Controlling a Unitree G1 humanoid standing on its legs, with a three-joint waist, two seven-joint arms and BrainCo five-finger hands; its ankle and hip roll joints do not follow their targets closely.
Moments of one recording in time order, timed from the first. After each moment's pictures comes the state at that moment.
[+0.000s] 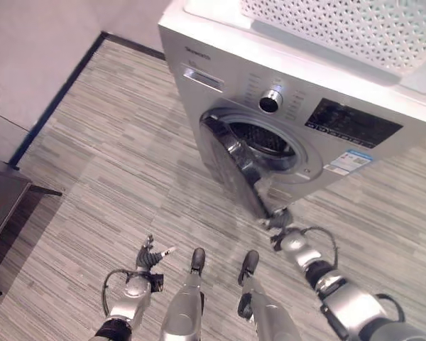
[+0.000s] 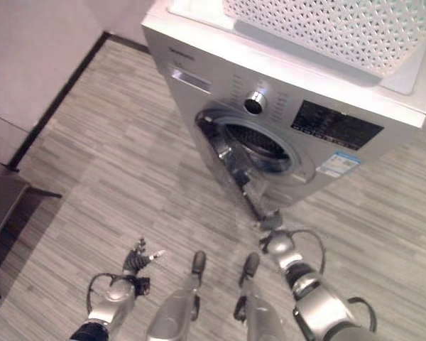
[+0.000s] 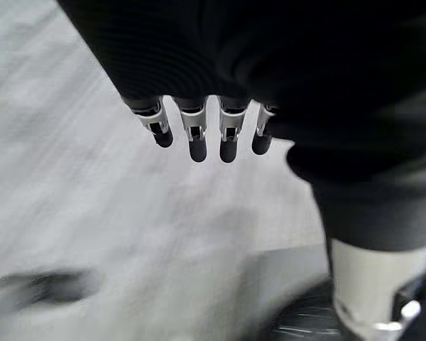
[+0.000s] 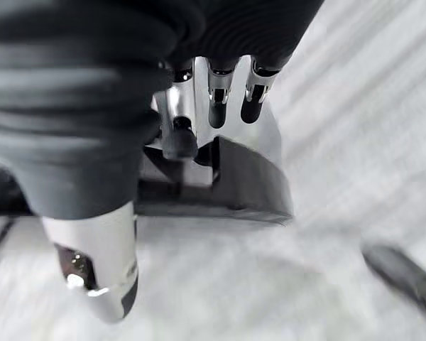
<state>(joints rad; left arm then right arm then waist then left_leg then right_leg) -0.03 0.45 -0.28 0.29 -0.25 -0.10 0.29 -0.51 -0.18 0.53 1.11 0.24 -0.07 -0.29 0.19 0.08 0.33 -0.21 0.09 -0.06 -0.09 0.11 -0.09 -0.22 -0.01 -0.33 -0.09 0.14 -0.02</state>
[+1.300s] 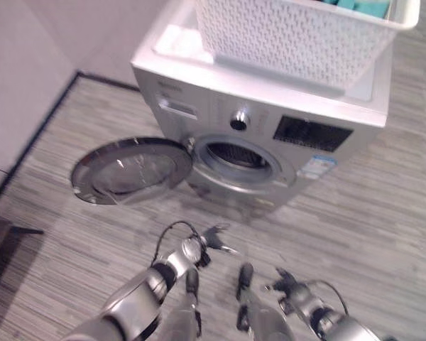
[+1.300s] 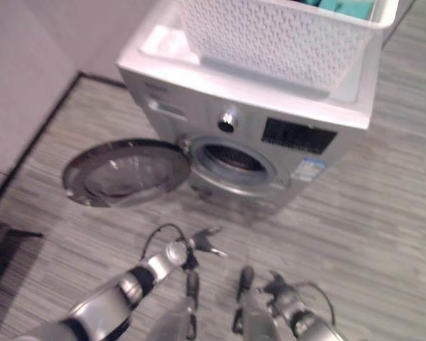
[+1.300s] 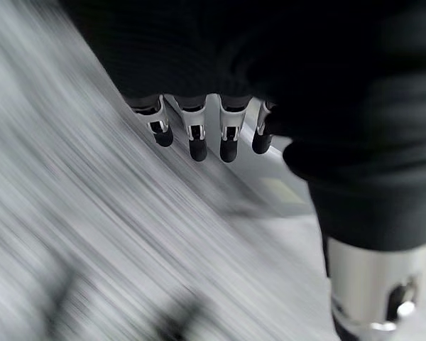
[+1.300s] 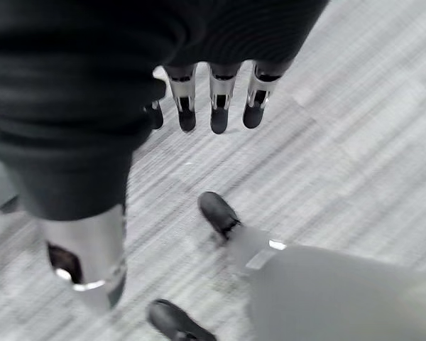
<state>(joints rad) -0.83 0.21 -0.78 1.30 0.13 0.00 0.06 -0.46 -0.14 0.55 1.26 0.09 0.00 -0.18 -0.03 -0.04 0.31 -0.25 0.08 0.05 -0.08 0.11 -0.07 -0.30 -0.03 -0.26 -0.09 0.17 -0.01</state>
